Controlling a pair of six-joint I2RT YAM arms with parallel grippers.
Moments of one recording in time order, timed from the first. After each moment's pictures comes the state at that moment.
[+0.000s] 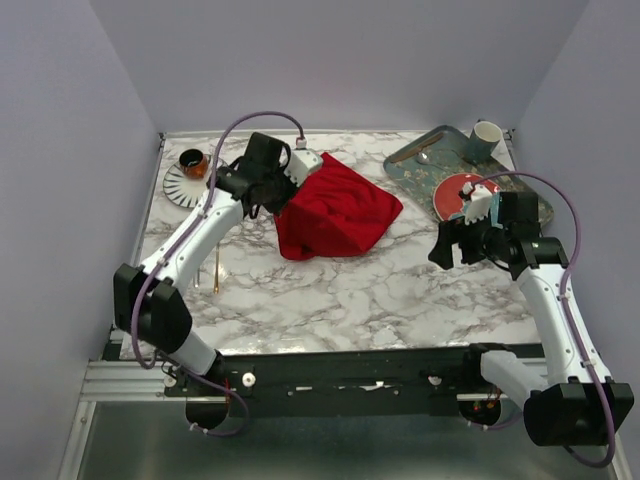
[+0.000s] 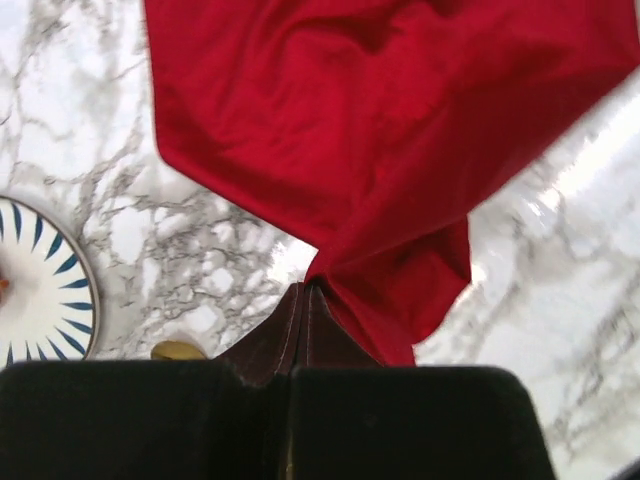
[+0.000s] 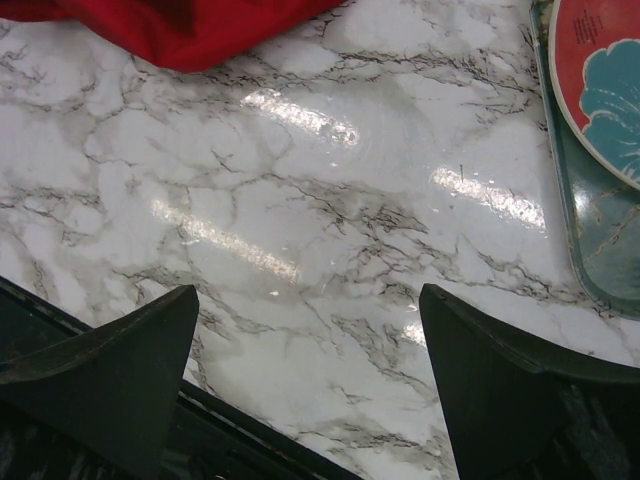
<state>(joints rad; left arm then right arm) -0.47 1.50 1.41 -0.75 0.13 0.41 -0.01 0.99 0.94 -0.80 -0.46 -0.22</state>
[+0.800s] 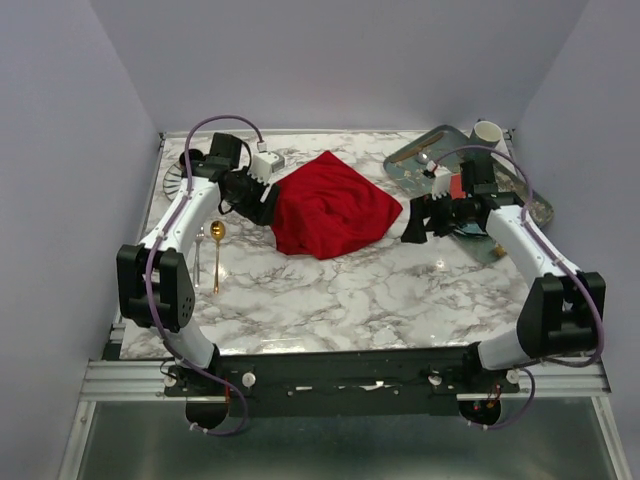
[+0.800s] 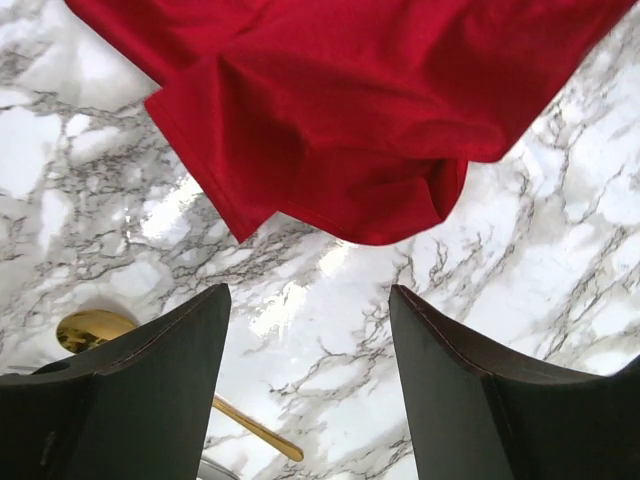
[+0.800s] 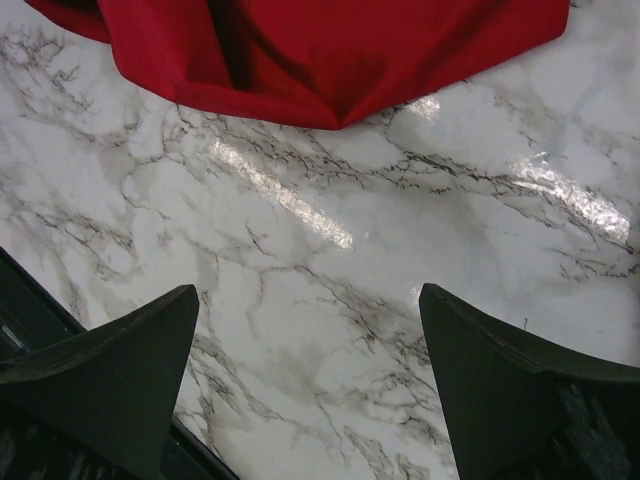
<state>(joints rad) -0.16 1.67 1.44 -0.82 0.42 0.39 0.08 1.44 1.09 -0.66 -0.59 -0.22</state>
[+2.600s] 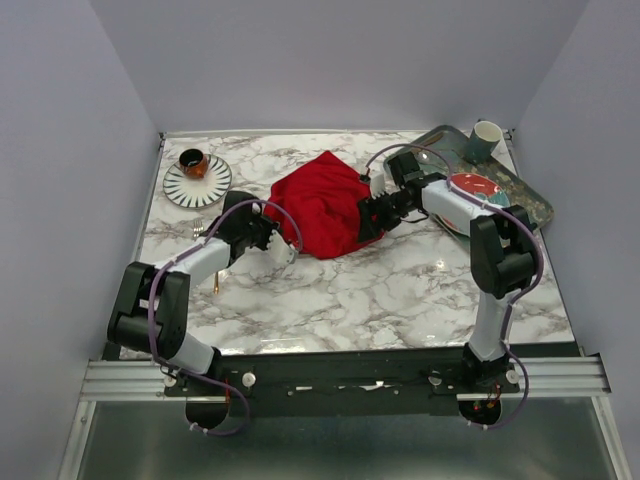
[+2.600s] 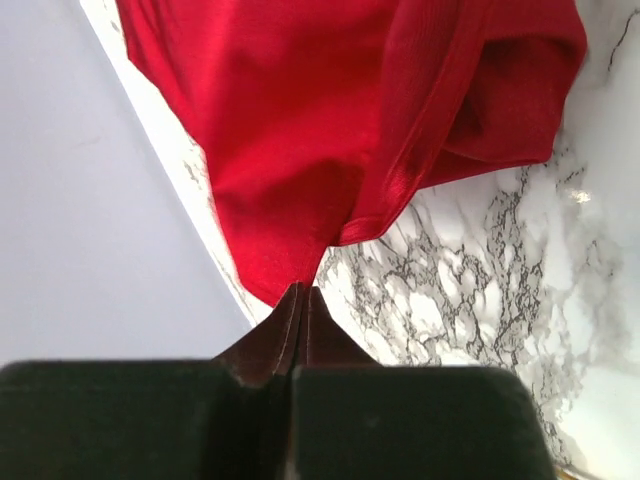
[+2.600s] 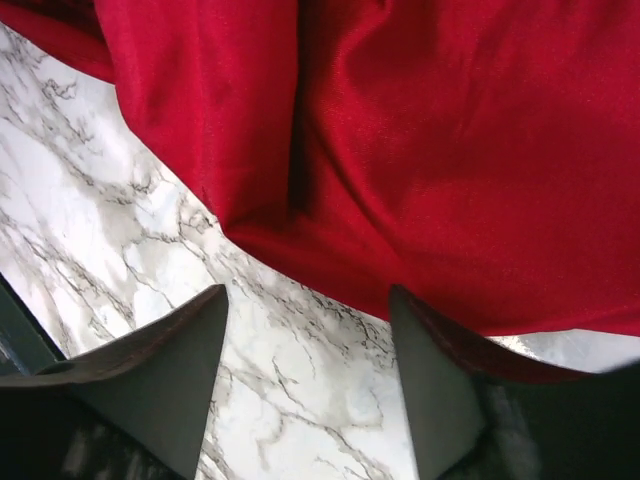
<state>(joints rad) -0.26 1.51 0.76 0.00 0.31 1.76 0.36 1.95 1.41 -0.59 -0.59 -0.19</state>
